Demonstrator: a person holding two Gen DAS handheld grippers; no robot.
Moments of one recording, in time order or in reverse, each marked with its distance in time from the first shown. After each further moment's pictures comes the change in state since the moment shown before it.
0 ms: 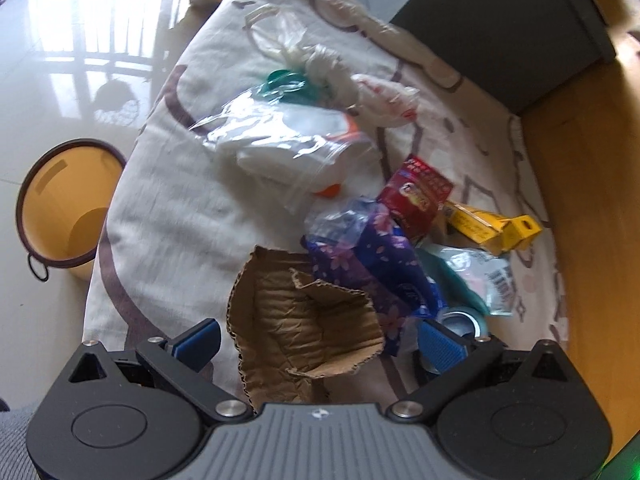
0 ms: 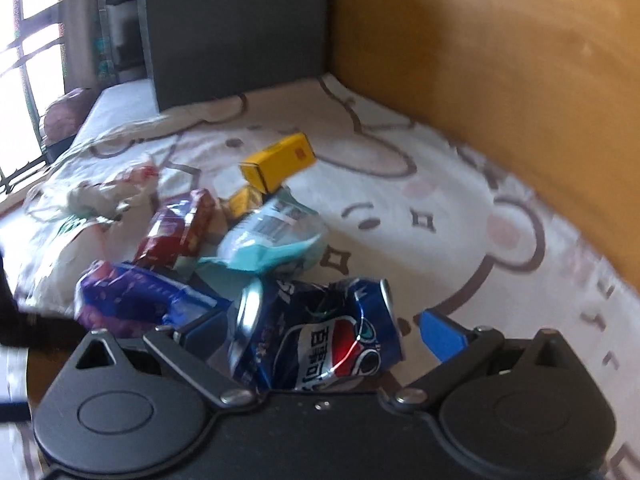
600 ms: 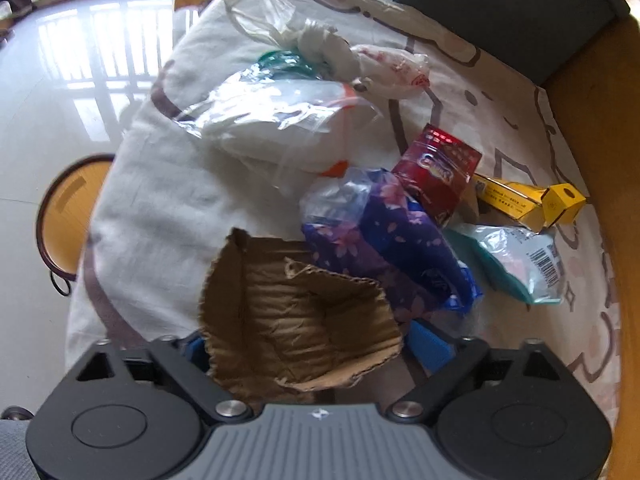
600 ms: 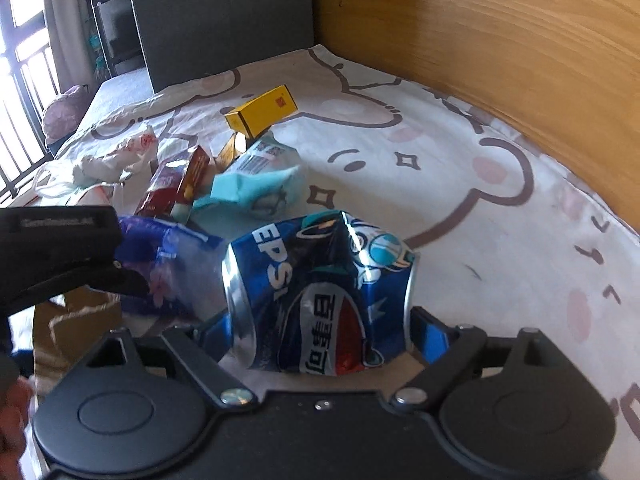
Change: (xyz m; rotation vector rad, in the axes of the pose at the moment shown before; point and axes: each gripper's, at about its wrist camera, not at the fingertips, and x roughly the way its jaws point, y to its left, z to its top) left arm 0.032 -0.023 -0.015 0.083 -0.029 0.144; right arm -0.020 -0.021 -0.038 0.030 0.049 0.036
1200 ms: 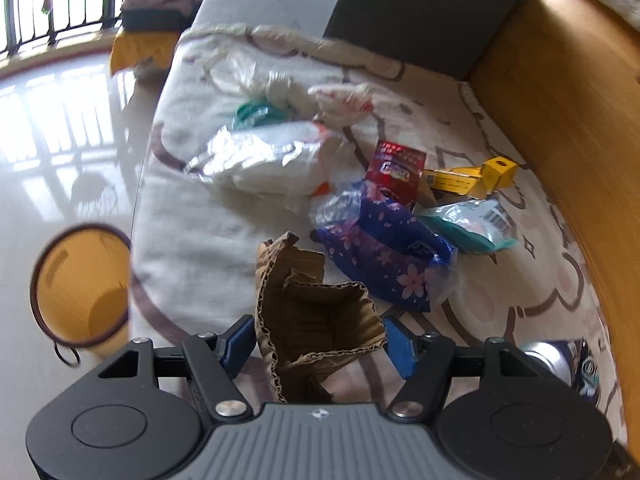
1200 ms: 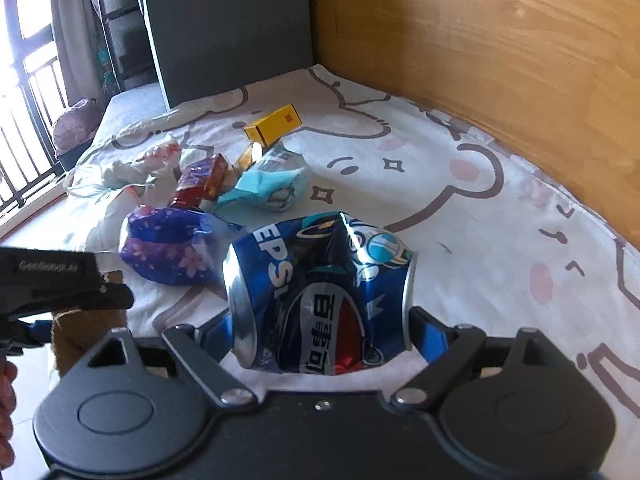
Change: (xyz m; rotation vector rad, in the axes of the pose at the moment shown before) left arm -0.055 0.042 -0.020 0.243 -0.115 -0.140; right arm -0.060 0.001 -0.025 0.014 -0.054 0.004
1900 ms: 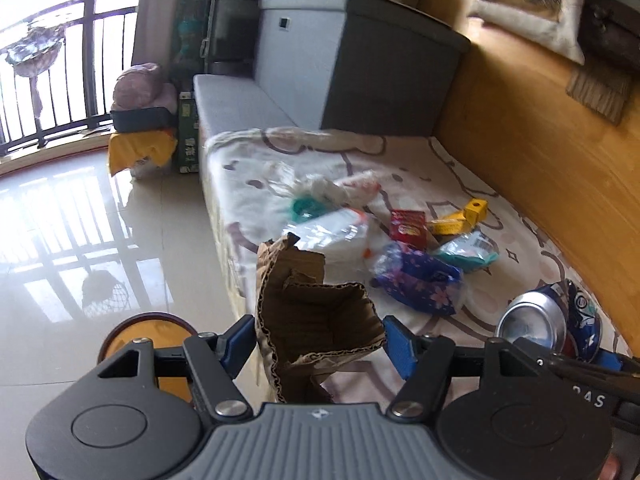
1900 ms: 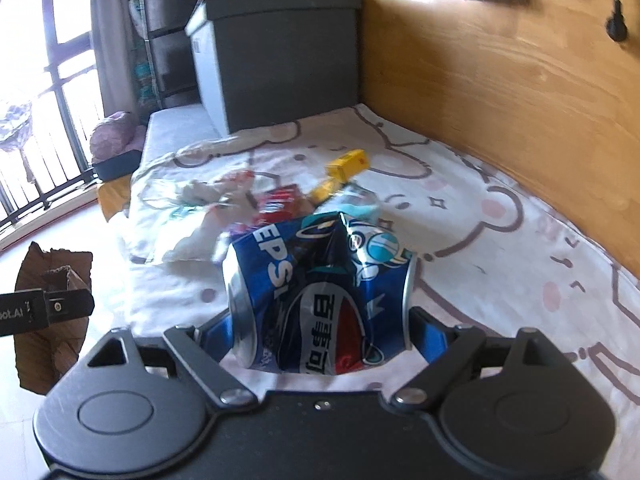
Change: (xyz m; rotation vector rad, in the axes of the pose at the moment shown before) left arm -0.117 0.076 -0.014 0.180 -0.220 -0.009; right arm -0.072 0.069 -0.007 -0.058 -0.092 0.048
